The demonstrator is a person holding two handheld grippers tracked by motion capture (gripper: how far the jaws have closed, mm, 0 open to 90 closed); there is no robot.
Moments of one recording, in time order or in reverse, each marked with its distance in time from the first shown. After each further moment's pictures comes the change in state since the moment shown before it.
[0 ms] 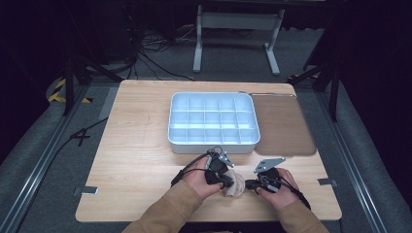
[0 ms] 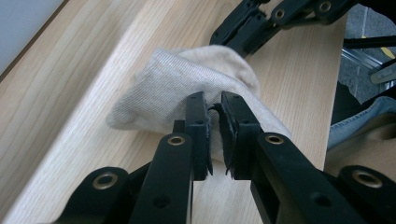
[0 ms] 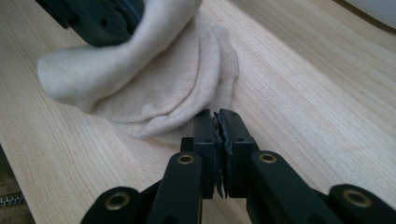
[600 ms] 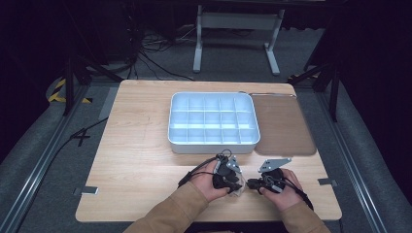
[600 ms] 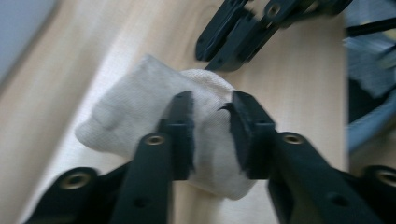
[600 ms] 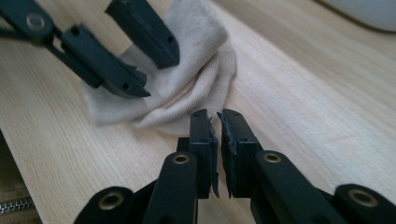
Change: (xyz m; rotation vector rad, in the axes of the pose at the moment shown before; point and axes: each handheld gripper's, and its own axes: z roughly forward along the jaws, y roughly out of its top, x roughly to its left) left arm -0.009 0.005 0.022 -0.028 0.062 0.182; right arm -0.006 -0.006 -0.009 -0.043 0.000 0.034
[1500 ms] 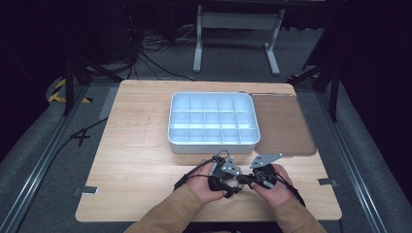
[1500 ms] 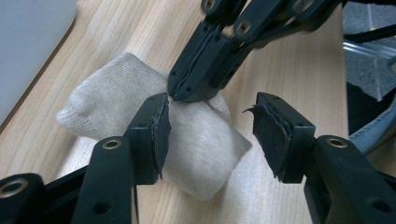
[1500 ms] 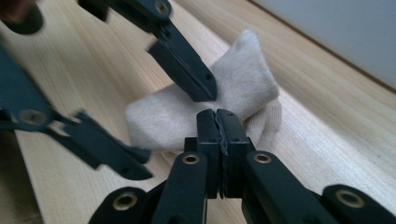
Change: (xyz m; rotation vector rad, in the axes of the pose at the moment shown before) left arm 0.000 -0.010 -0.012 -0.089 -0.032 -0.007; right arm 0.011 0.024 0.014 -0.053 0.054 -0.036
